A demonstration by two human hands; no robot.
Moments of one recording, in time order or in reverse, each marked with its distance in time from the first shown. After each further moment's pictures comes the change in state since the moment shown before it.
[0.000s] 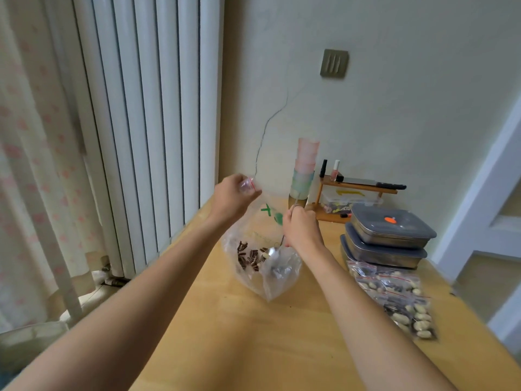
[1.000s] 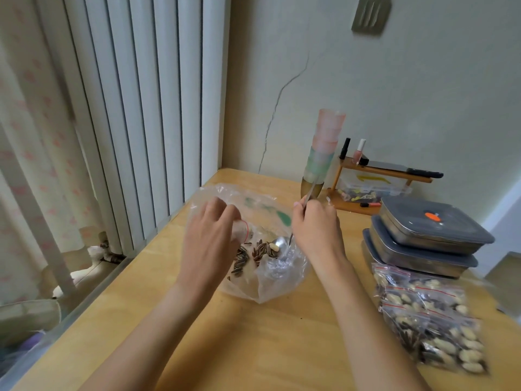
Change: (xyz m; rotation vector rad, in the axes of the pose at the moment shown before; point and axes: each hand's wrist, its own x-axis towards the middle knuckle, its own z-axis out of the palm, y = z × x) left_hand -0.076 -0.084 0.015 0.570 0.120 0.293; right_hand -0.002 0.010 0.014 0.011 0.055 -0.101
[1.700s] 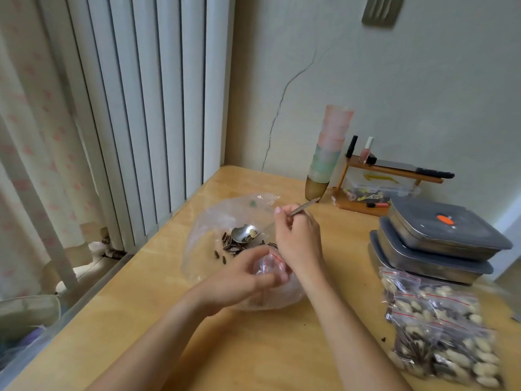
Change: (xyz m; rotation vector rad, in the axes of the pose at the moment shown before) left_hand -0.018 0.029 0.000 -1.068 -0.804 -0.324; right_hand -0.012 -0.005 0.043 0.376 -0.047 0.050
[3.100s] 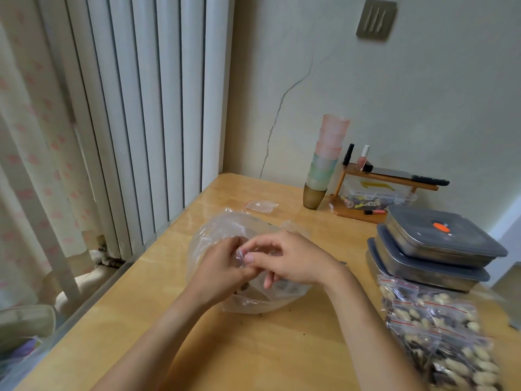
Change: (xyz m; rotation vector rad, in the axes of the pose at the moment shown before) left_hand 0.009 -0.010 -0.019 0.322 0.428 0.087; right_hand -0.004 -0.026 -0.042 0.067 -0.856 -0.092
